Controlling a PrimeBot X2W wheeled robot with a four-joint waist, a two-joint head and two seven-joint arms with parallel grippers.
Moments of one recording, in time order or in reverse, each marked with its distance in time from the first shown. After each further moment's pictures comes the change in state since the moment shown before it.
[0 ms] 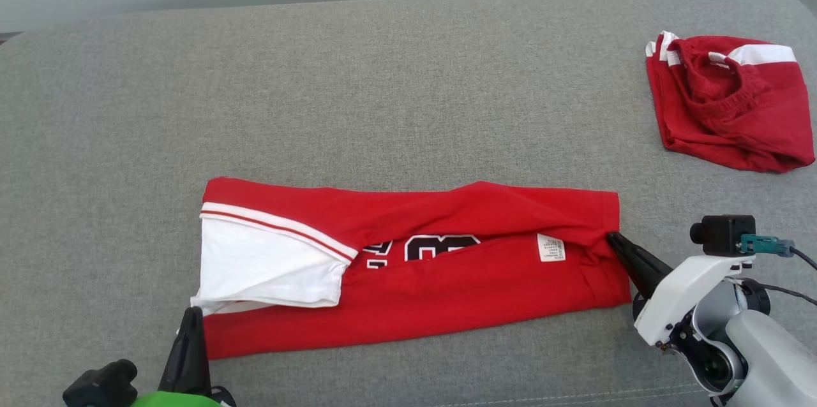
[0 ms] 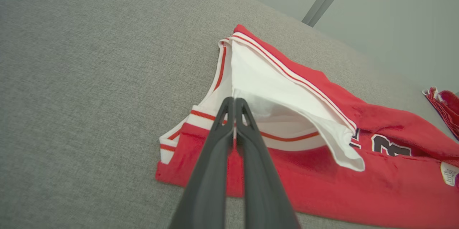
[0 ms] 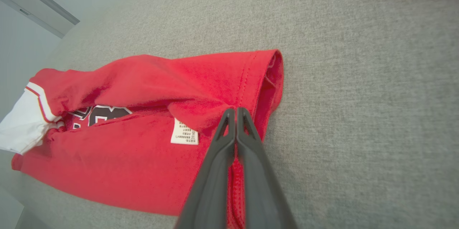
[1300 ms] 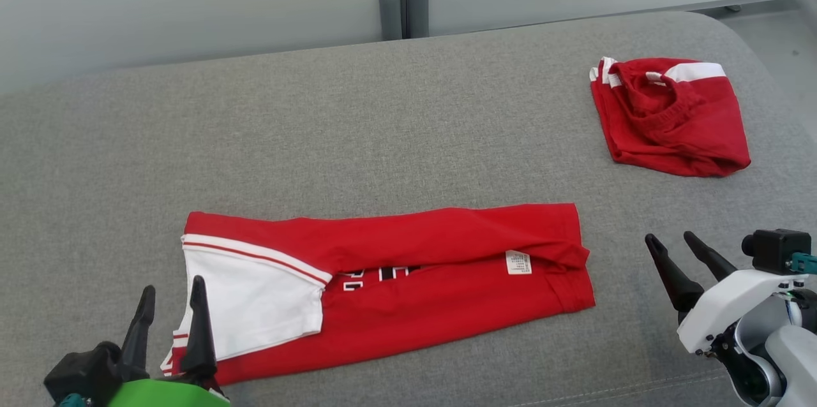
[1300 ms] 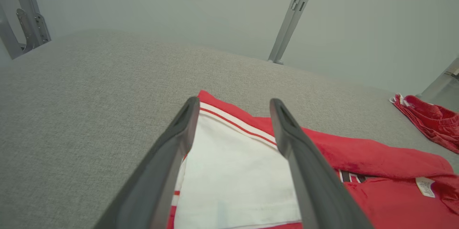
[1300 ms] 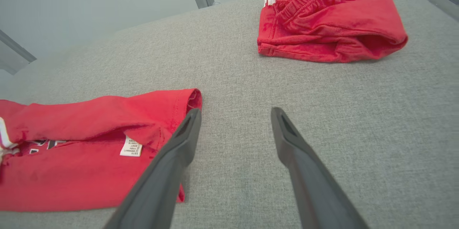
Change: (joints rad) left arm -0.001 0.051 0.021 -0.097 0.101 0.021 -0.001; right arm 0.058 -0.074 -0.042 0.014 -0.086 -0.053 -0.121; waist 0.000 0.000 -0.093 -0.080
